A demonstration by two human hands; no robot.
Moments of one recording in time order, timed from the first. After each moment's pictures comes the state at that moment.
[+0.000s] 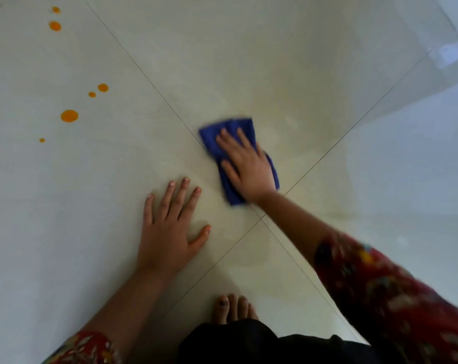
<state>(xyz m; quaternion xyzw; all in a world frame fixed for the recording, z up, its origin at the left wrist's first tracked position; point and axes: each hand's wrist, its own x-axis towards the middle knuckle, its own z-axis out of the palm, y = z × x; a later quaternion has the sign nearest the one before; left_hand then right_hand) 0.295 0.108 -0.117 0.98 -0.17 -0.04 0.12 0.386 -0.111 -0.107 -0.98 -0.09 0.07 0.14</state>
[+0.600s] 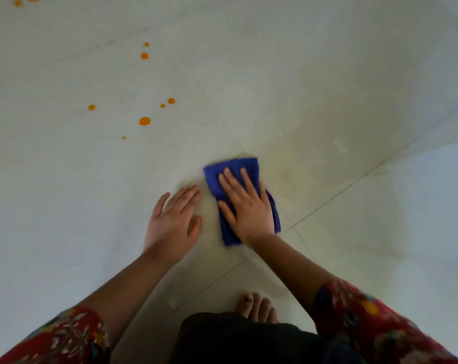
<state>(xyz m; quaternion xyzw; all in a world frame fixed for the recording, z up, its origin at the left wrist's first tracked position) 0.292 0.164 -0.093 0.98 -0.14 -0.05 0.16 0.313 -0.034 -0.112 -0.98 -0.12 0.06 0.12</state>
